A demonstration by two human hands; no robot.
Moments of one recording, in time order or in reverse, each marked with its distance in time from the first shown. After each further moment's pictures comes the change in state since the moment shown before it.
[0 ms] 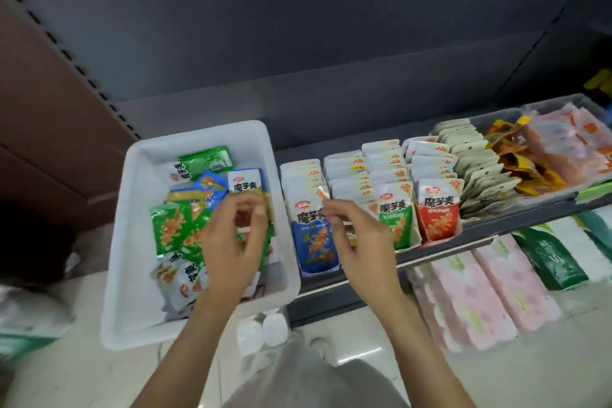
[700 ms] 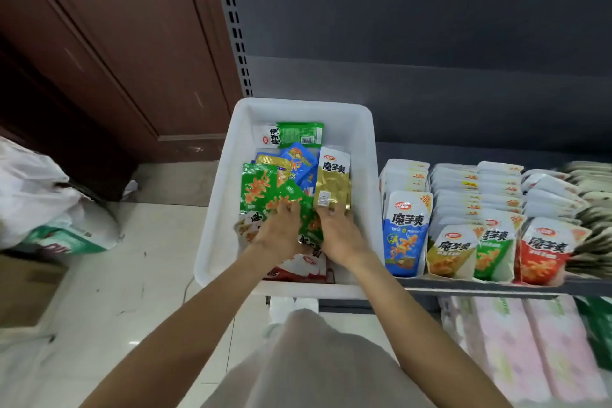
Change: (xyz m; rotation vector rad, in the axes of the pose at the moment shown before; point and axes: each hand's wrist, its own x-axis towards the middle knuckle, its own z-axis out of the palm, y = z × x) left_hand -0.015 -0.116 -0.031 0.779 -1.015 -0.544; right_hand 0.027 -0.006 0.174 -0.568 -0.862 0.114
